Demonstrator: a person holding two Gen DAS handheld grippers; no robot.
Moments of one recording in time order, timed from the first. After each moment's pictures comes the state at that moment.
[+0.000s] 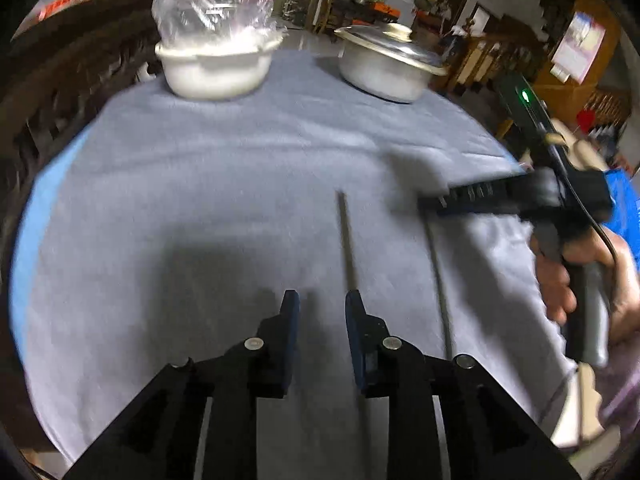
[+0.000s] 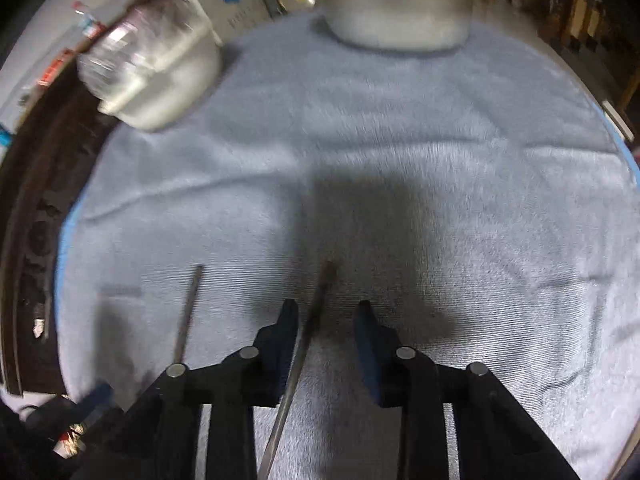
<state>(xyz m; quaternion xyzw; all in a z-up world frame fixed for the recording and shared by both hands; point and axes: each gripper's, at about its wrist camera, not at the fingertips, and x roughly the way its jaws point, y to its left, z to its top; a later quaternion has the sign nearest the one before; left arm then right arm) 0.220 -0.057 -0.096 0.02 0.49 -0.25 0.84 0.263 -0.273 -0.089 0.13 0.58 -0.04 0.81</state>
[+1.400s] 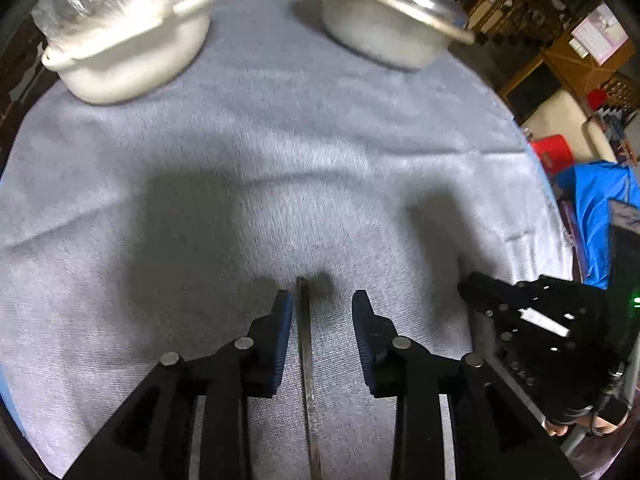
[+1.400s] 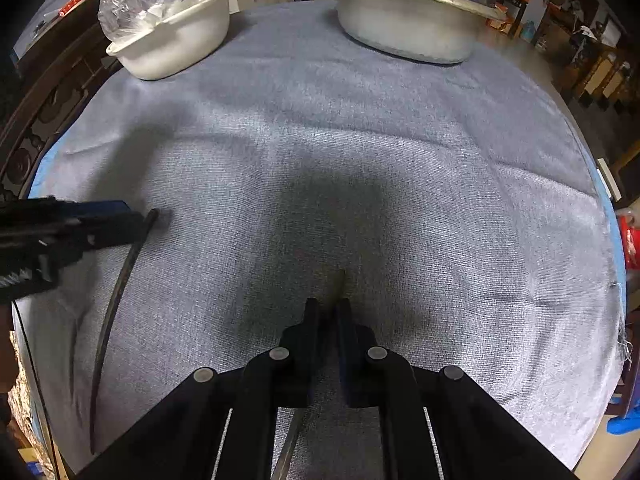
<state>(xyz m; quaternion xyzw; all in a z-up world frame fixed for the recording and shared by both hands) 0.304 -0.126 -0.099 0.04 0.60 -0.27 0.75 0.227 -0.296 -0.093 0.02 0.59 -0.02 0.81</state>
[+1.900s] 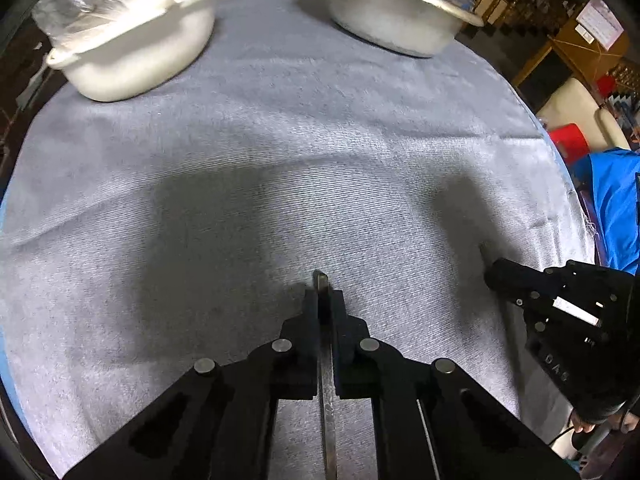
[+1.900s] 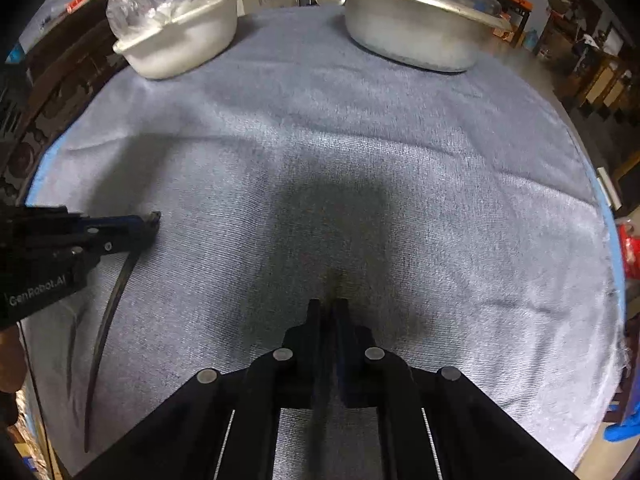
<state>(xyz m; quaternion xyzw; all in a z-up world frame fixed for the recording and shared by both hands) 0.288 -0.115 -0.111 0.07 0.58 -0.25 0.77 0.229 -0.293 -0.093 0.02 0.57 -0.02 0.82</state>
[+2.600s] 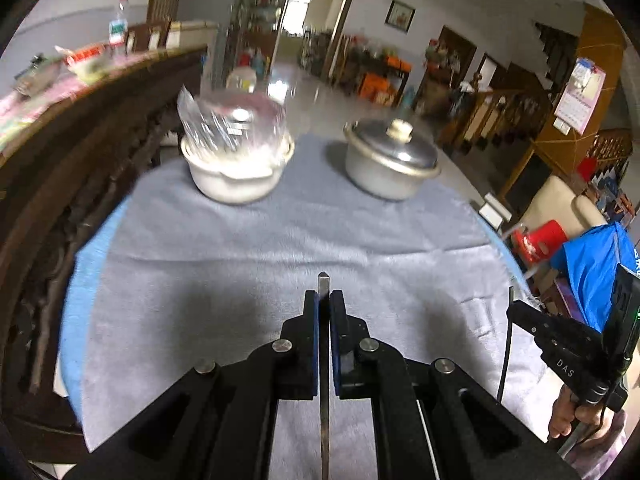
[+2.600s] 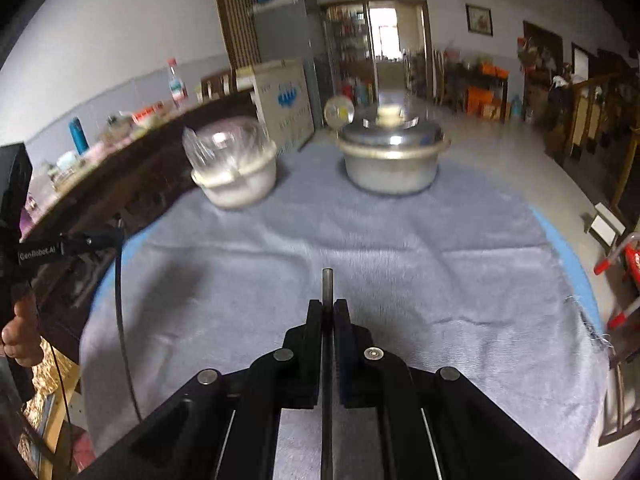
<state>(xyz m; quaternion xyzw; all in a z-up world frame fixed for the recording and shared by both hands) 0.195 -0.015 0.037 -0.03 0.40 -0.24 0.89 0.111 -0.298 0.021 0.07 0.35 0.00 0.93</state>
